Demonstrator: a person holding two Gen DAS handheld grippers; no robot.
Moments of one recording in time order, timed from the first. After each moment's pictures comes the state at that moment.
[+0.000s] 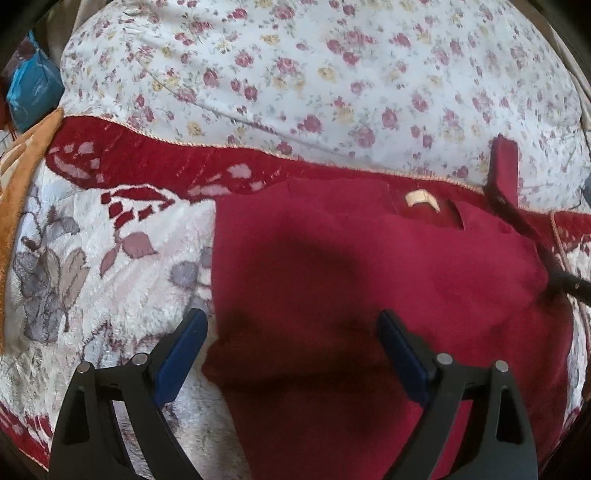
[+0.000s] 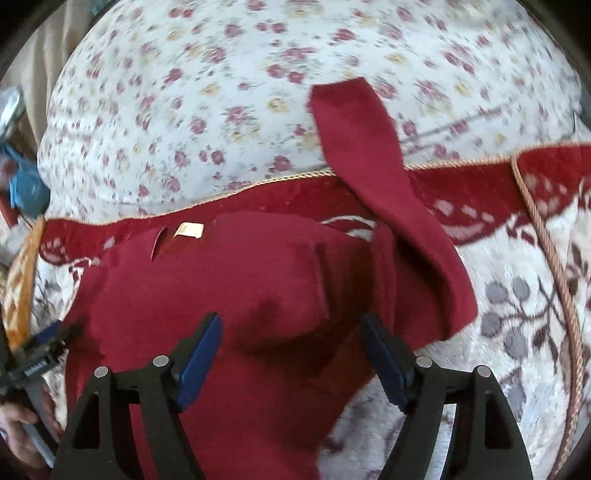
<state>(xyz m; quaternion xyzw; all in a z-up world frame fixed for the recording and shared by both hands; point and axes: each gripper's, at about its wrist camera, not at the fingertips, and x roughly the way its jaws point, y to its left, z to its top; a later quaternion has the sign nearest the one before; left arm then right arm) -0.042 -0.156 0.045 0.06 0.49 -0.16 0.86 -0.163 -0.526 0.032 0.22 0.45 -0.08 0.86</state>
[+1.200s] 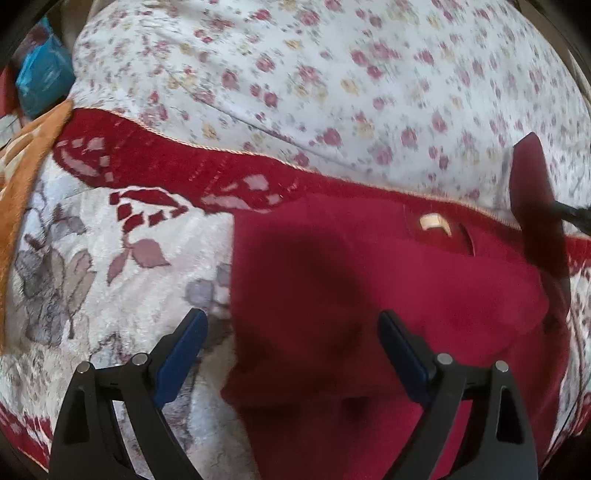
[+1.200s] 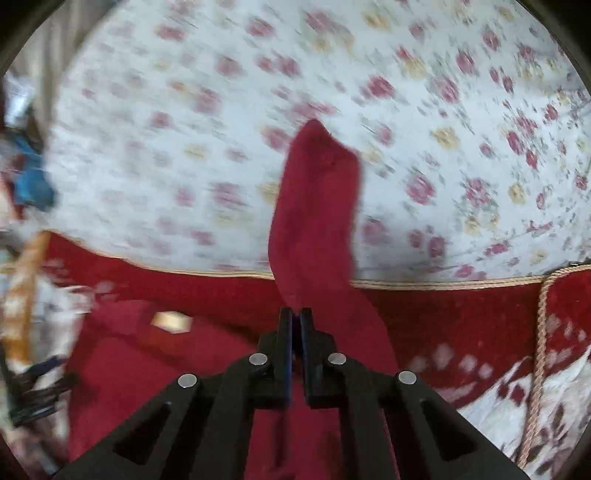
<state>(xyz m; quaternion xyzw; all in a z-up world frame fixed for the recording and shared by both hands) -0.023 -0.139 0.057 0.02 0.48 -0.14 0.87 -0.071 -0.590 0.094 0.18 0.43 0.03 0.88</state>
